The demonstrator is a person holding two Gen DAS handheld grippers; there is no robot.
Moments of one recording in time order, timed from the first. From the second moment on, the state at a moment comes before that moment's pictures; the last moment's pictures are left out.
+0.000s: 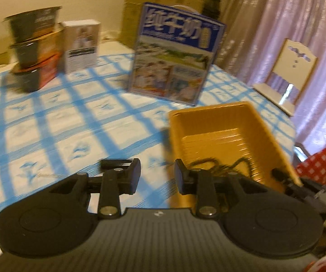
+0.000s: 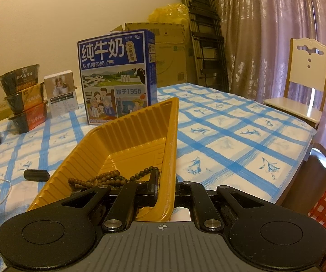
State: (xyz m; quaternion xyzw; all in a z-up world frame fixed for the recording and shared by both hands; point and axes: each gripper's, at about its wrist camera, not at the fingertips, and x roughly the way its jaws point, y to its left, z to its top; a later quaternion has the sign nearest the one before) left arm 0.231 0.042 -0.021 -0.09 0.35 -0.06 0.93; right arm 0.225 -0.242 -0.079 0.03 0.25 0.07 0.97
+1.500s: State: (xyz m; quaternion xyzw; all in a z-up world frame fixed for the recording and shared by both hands) left arm 0.213 0.077 -0.094 0.04 0.37 -0.05 0.93; right arm 0.221 -0.245 -0.082 0.03 0.26 0.07 0.96
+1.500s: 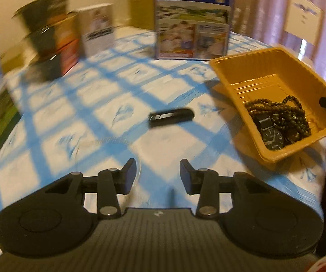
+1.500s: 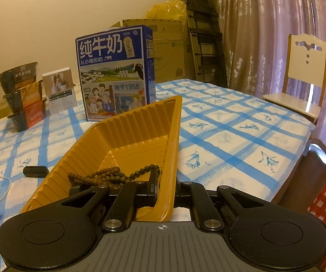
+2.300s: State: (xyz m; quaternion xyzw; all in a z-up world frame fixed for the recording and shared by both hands) left arm 0.320 0.060 -0.137 0.16 0.37 -0.16 0.90; right arm 0.240 -0.246 -0.092 0.01 0.25 0.07 0.96
